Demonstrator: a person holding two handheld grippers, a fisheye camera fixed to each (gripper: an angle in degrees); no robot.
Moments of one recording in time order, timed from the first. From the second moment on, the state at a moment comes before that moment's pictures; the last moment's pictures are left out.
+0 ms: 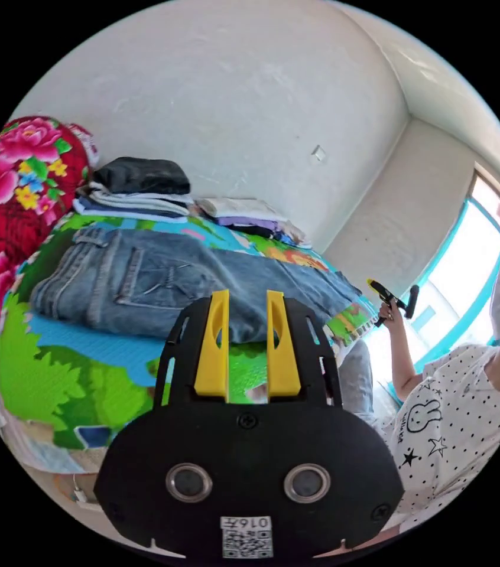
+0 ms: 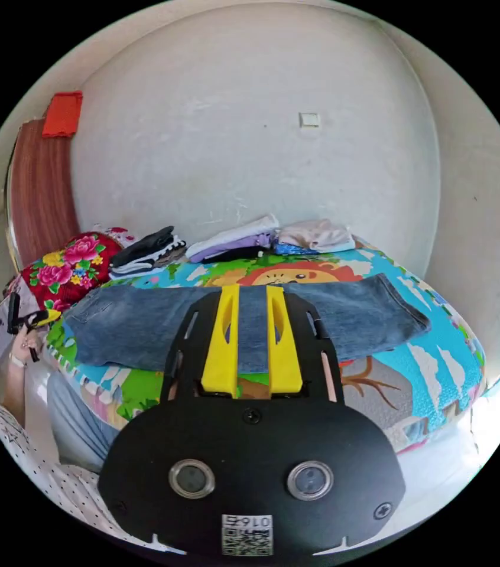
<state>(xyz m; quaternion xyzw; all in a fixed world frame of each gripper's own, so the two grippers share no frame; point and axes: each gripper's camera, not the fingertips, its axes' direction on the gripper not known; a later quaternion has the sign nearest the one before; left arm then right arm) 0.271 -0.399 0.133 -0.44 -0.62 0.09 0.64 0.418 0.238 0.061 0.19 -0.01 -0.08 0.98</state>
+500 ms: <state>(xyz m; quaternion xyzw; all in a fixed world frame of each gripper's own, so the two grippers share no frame) 0.007 -0.056 0.566 -0.73 -0.43 0.22 0.47 0.816 0.269 0.087 0.07 -0.17 0.19 0.96</state>
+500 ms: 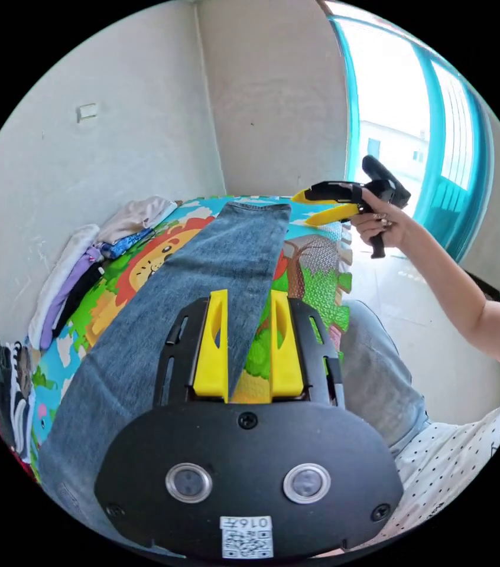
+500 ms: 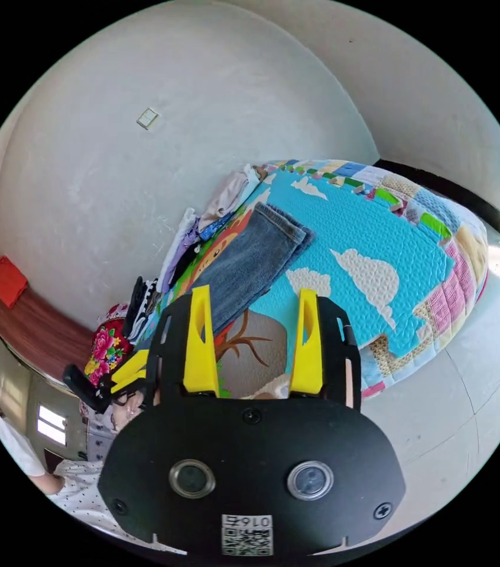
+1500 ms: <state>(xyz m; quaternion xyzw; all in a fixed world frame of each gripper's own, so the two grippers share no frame) -0.119 0.121 0.969 -0.77 -0.46 0.31 0.32 1.021 0.221 0.127 0.03 -0.23 0.19 0.95</state>
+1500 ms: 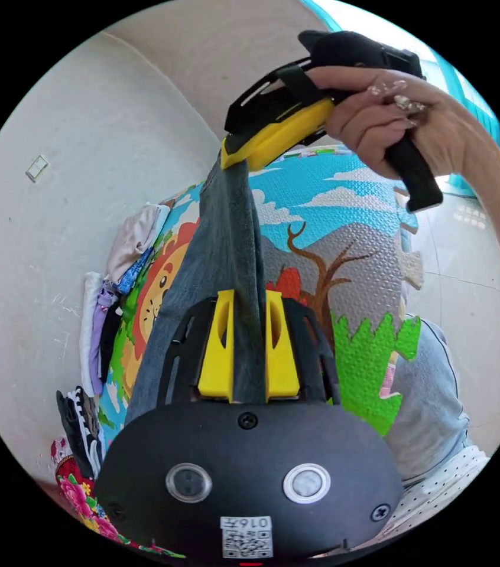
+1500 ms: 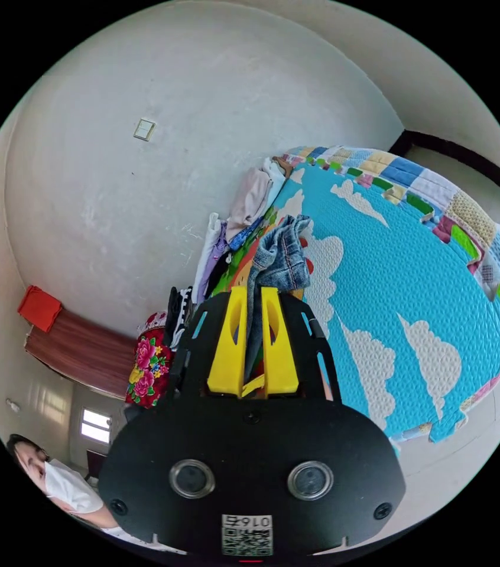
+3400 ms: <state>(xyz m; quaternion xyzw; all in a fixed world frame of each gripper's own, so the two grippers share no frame) 0.093 0.063 0.741 -0.59 -0.39 0.14 0.69 0.435 0.099 -0.116 0.15 -0.04 -0.01 0.99</state>
